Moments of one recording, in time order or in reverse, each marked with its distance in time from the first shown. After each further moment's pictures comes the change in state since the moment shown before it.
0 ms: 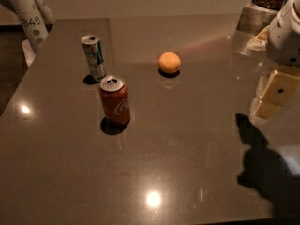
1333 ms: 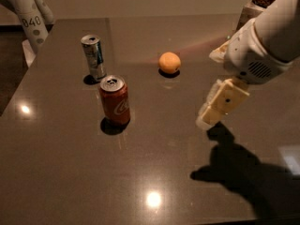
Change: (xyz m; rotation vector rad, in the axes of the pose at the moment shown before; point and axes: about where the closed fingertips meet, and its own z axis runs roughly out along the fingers) arm -0.075 0.019 0.036 -0.039 -0.262 0.086
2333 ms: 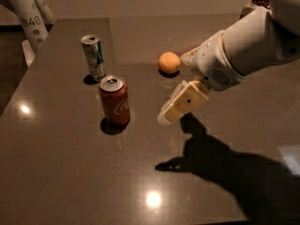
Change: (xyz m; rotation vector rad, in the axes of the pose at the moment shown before) arm -0.057 0.007 0.043 -0.032 -0.228 0.058
